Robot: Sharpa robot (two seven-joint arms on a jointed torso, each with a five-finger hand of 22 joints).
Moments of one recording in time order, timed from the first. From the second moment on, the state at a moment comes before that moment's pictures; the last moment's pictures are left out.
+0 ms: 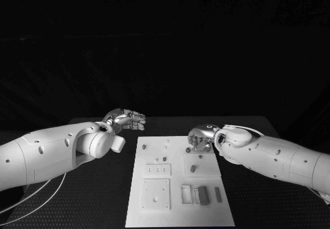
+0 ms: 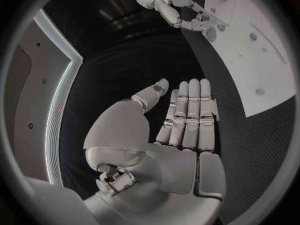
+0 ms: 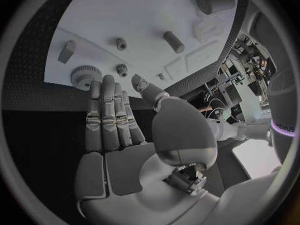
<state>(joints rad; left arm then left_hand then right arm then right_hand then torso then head) 1.33 -0.76 -0.24 1.34 -0.05 -0.30 0.19 1.11 -0.05 0.56 -0.27 0.05 0.82 0.17 0.44 0.41 1.14 0.11 0.21 0.16 1.00 0.08 0.44 0.67 0.05 0.95 0.00 0.23 0.72 1.14 -0.60 -0.11 1.12 -1.62 -0.17 0.04 1.17 -0.08 0.54 -0.29 0.05 0.84 0.18 0.35 0.49 1.16 0.12 0.17 0.09 1.15 0.02 0.60 0.60 0.25 1.01 0.13 0.30 1.31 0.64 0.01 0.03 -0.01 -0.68</state>
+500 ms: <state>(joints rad) 1.33 -0.77 -0.24 1.37 -0.05 -0.30 0.19 1.11 -0.06 0.56 -0.27 0.05 0.82 0.17 0.44 0.41 1.14 0.11 0.21 0.16 1.00 0.08 0.43 0.68 0.05 0.95 -0.01 0.23 0.72 1.14 -0.58 -0.11 1.10 -1.68 -0.20 0.01 1.16 -0.09 0.54 -0.29 0.05 0.84 0.18 0.35 0.48 1.16 0.12 0.16 0.09 1.15 0.02 0.60 0.61 0.25 1.02 0.13 0.30 1.31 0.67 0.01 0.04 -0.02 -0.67</state>
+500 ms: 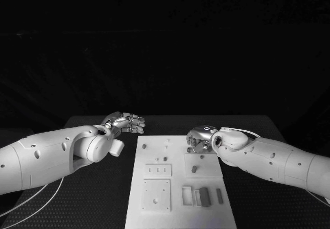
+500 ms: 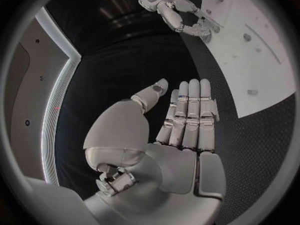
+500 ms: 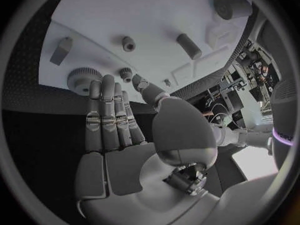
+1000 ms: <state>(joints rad) 1.33 -0.77 -0.24 1.37 -0.05 -0.29 0.19 1.11 -0.06 0.56 -0.27 0.05 0.82 0.17 0.44 0.40 1.14 0.11 0.20 0.16 1.00 0.08 0.43 0.68 0.04 0.95 -0.01 0.23 0.72 1.13 -0.57 -0.10 1.09 -1.72 -0.18 -0.01 1.14 -0.09 0.54 -0.29 0.05 0.87 0.17 0.34 0.48 1.20 0.11 0.16 0.11 1.16 0.01 0.61 0.64 0.25 1.04 0.12 0.30 1.31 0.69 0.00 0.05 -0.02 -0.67</state>
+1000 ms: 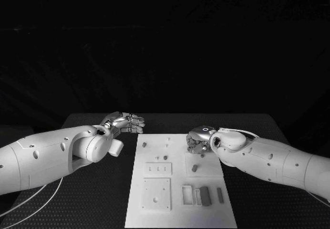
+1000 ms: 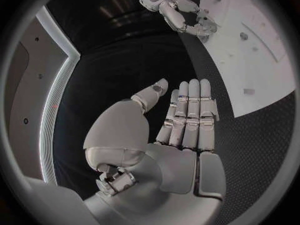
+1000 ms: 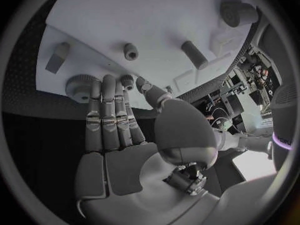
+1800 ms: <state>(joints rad) 1.33 -0.78 -0.24 1.37 -0.05 -0.28 0.18 1.10 -0.06 0.56 -0.27 0.05 0.82 0.17 0.43 0.41 1.14 0.11 0.20 0.16 1.00 0.08 0.42 0.68 0.04 0.95 -0.01 0.23 0.72 1.12 -0.55 -0.11 1.07 -1.77 -0.18 -0.03 1.14 -0.10 0.54 -0.29 0.05 0.88 0.16 0.32 0.47 1.24 0.09 0.17 0.20 1.19 -0.02 0.67 0.75 0.24 1.07 0.10 0.36 1.31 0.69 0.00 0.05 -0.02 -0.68</state>
